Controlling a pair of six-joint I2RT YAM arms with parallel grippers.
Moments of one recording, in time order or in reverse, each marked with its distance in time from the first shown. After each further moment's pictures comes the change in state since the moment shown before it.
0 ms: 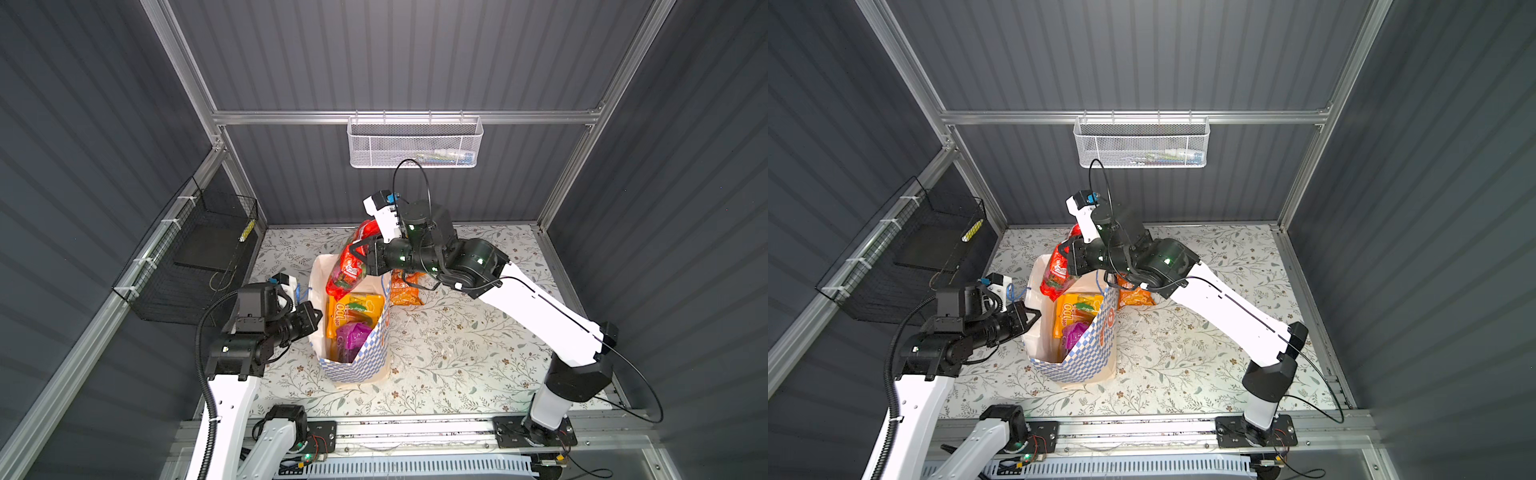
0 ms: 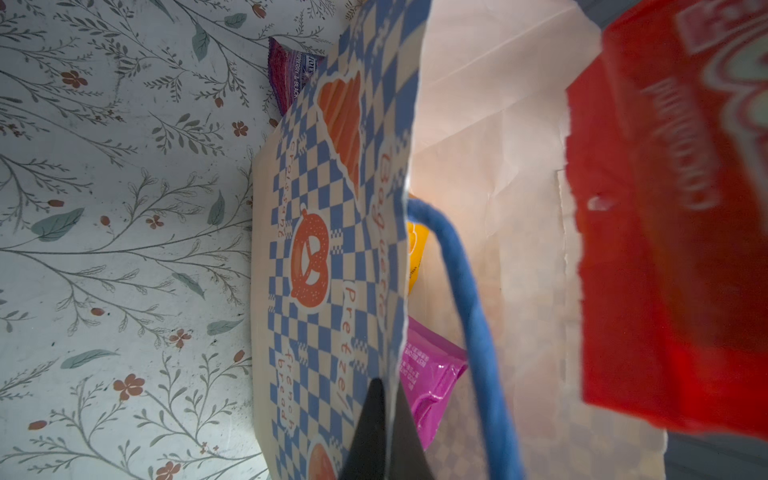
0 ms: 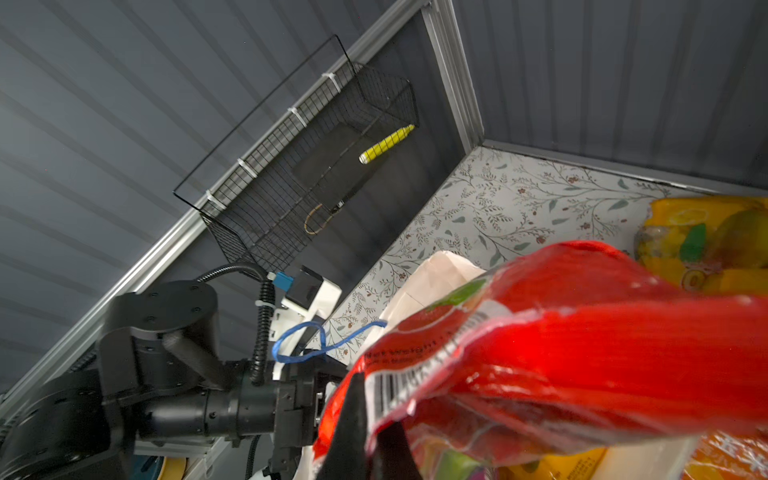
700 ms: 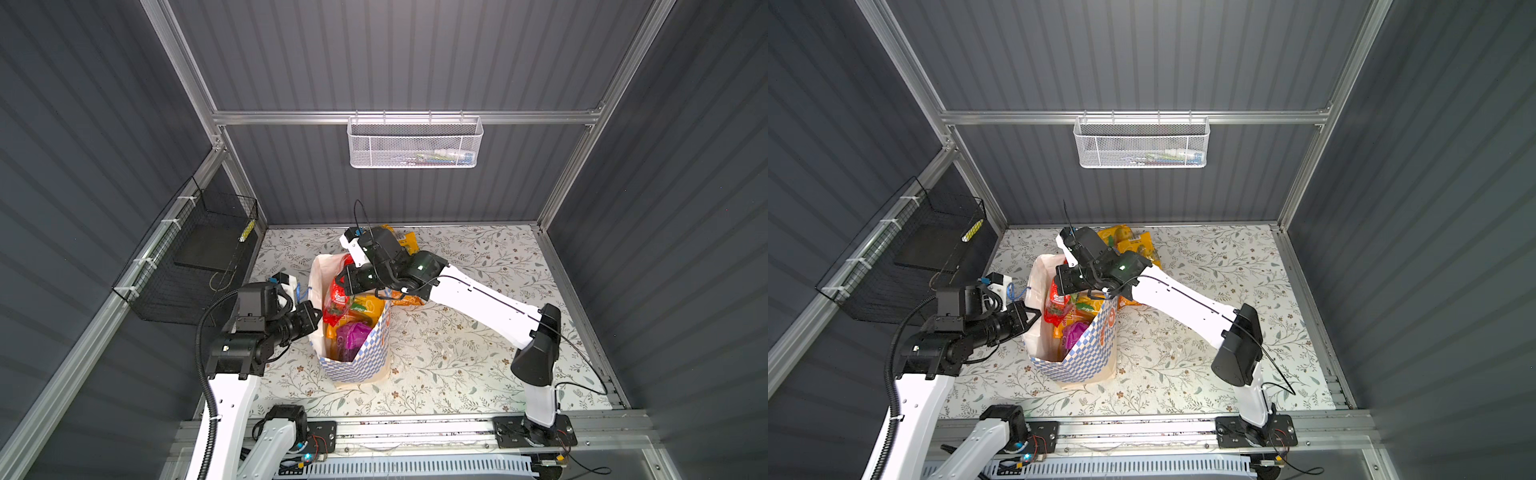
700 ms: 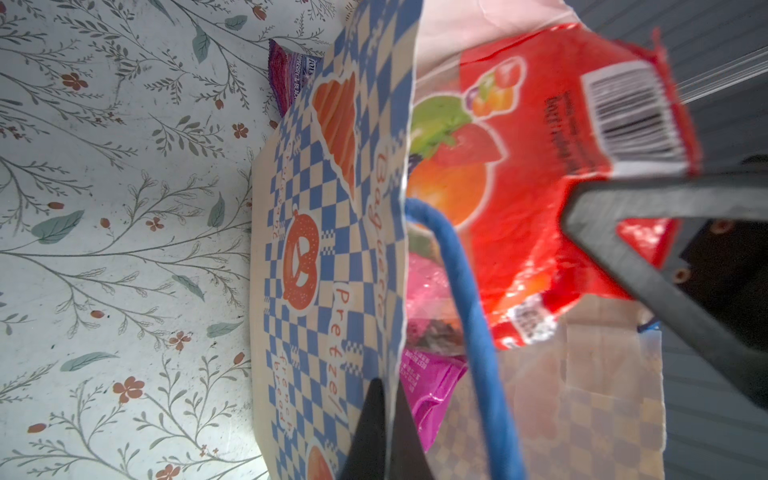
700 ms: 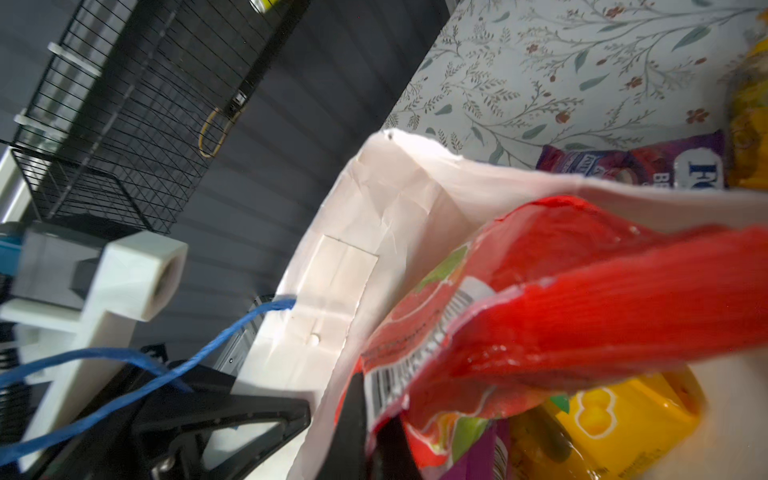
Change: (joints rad) left arm 0.000 0.006 0.000 0.006 0.001 0.000; right arm -0.015 0.226 -0.054 0.032 -0.111 0.070
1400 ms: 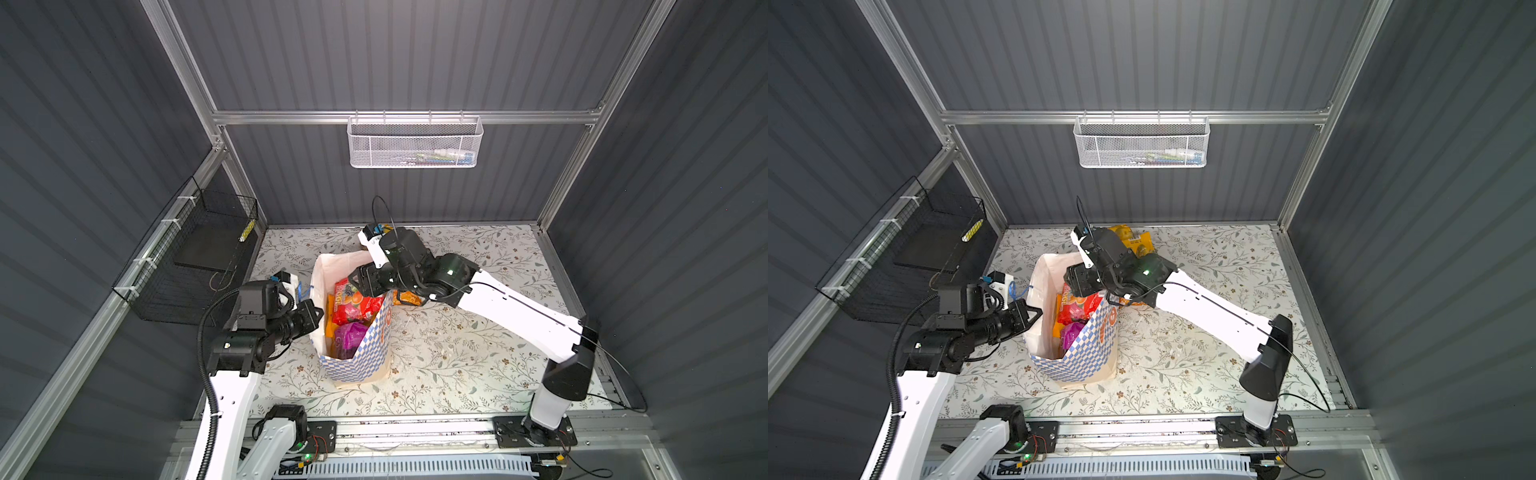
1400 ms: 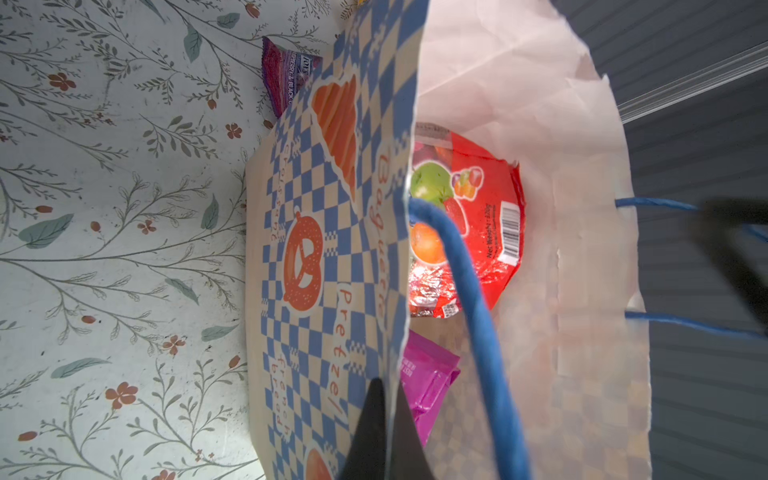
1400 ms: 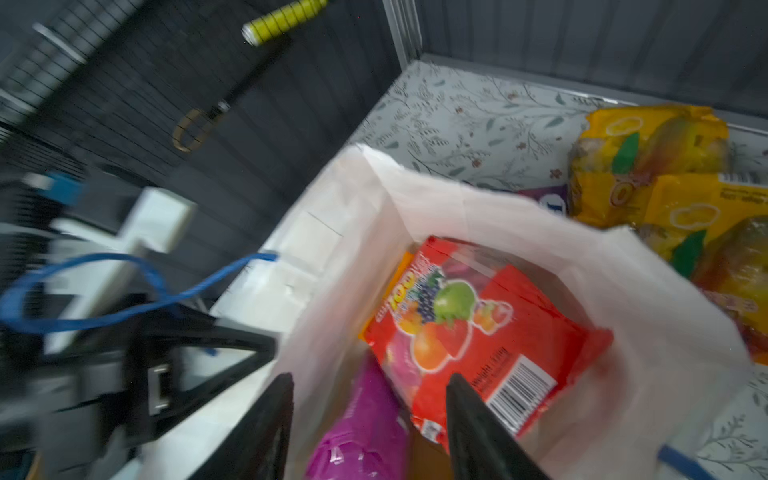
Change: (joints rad) left arm -0.001 0.012 0.000 0.012 0.007 0.000; right arm 0.035 -0.244 -0.101 -0.047 0.204 -0.174
